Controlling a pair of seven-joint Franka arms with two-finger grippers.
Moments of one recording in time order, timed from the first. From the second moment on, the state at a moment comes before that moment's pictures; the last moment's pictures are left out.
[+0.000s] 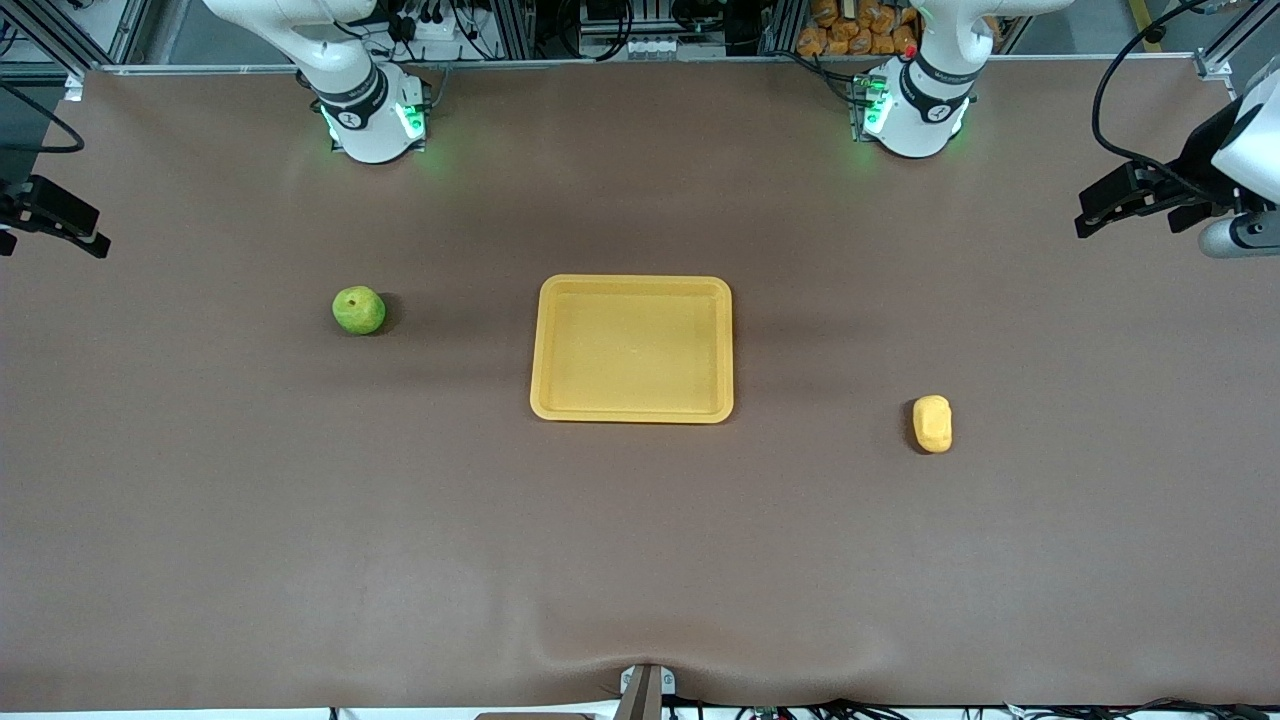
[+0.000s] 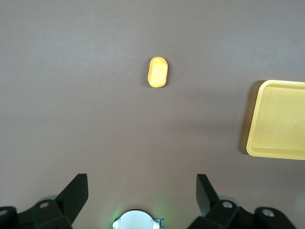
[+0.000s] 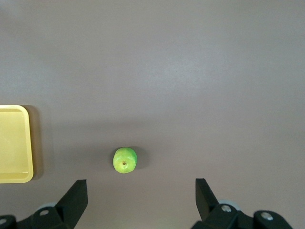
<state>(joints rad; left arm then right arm) -0.03 -0.01 -0.07 -1.49 0.04 1.44 -0.14 0.01 -0.05 -0.10 -1.55 -0.02 1.52 -0.06</state>
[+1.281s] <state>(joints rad) -0.03 0.01 -0.06 -1.51 0.04 1.45 -0.14 0.01 0.00 -0.09 -1.55 -0.02 1.52 -0.06</state>
